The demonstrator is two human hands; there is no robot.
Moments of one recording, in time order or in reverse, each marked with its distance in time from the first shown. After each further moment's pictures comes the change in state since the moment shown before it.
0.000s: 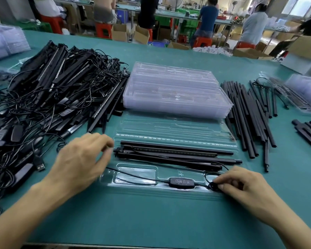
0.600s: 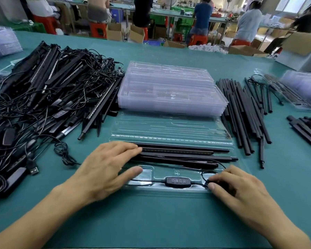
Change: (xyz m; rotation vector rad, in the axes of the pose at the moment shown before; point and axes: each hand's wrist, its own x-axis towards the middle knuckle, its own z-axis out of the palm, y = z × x) left_hand 0.010 0.031 0.021 -0.024 -0.272 0.156; right_hand -0.019 -0.013 0.006 -0.305 0.001 0.005
